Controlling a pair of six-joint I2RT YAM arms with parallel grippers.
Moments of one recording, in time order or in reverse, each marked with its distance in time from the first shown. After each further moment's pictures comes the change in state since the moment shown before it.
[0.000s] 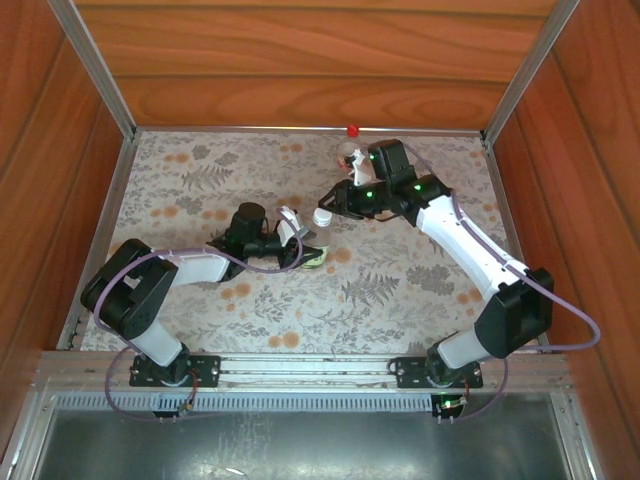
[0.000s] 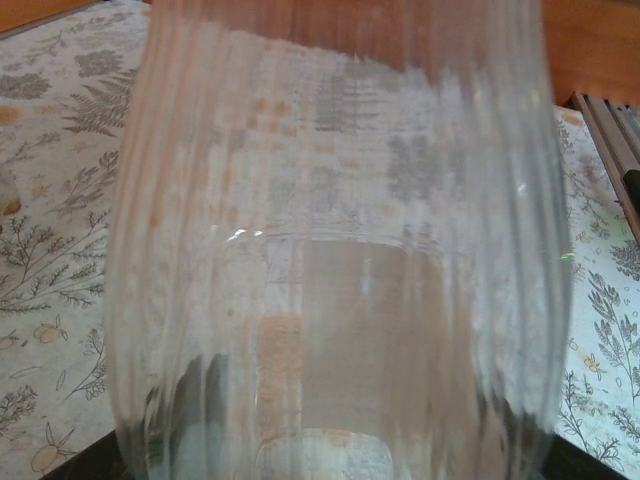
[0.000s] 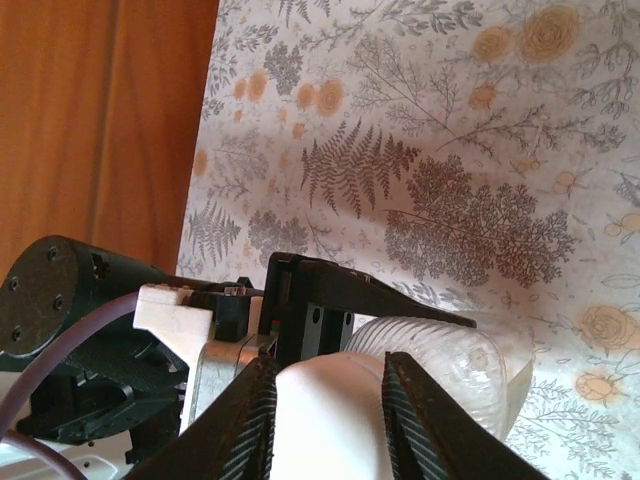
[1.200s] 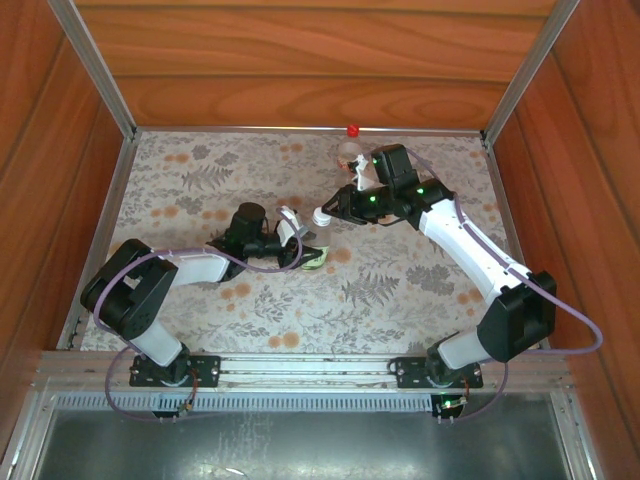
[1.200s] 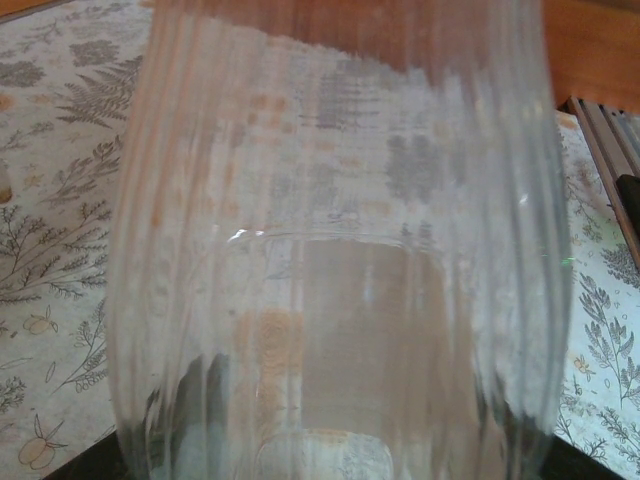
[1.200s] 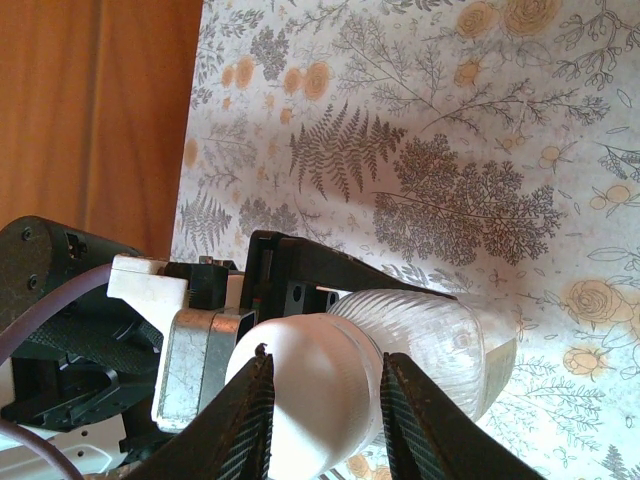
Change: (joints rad) left arm 0.006 -0.002 0.000 -0.008 0.004 -0.031; right arm -0.006 -0.029 -0.043 -0.019 -0.003 -0.007
